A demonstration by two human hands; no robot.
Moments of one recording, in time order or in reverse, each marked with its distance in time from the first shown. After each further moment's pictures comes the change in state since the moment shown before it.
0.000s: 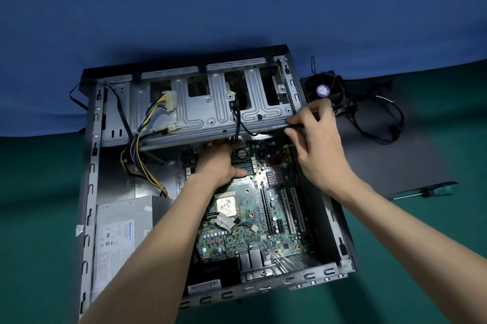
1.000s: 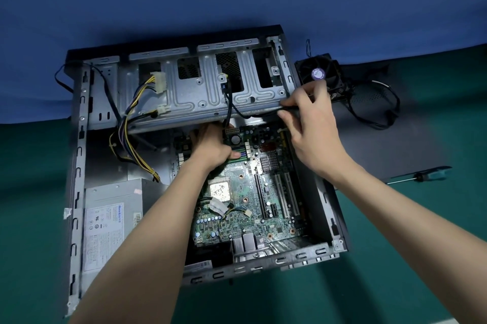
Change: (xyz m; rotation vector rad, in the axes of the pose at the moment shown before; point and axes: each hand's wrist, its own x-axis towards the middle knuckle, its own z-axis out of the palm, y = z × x) left_hand 0.005 0.003 0.002 -0.453 0.032 -0.154; right_hand -0.001 0.000 -0.001 -0.004 0.015 0.007
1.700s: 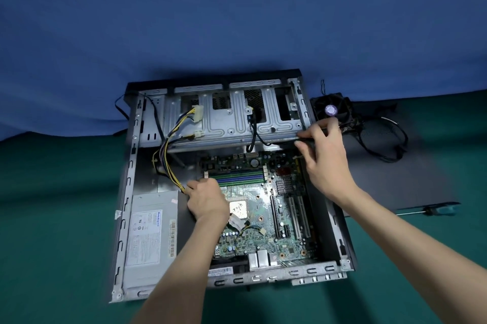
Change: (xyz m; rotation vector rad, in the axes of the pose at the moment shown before) left_hand -0.081 -0.018 -0.004 0.411 0.266 -0.422; right_hand 0.000 -0.004 -0.004 -0.016 -0.021 0.032
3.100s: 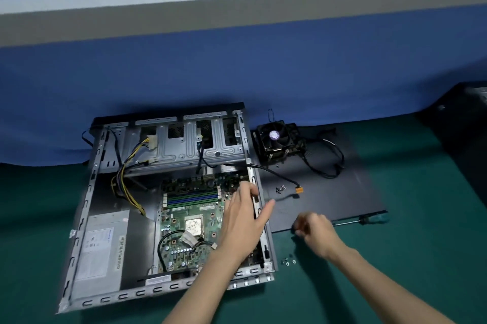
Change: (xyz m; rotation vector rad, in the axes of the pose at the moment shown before) left_hand -0.122 0.093 0.009 -0.578 0.105 0.769; right_hand -0.096 0.122 -0.048 -0.096 -0.574 0.375
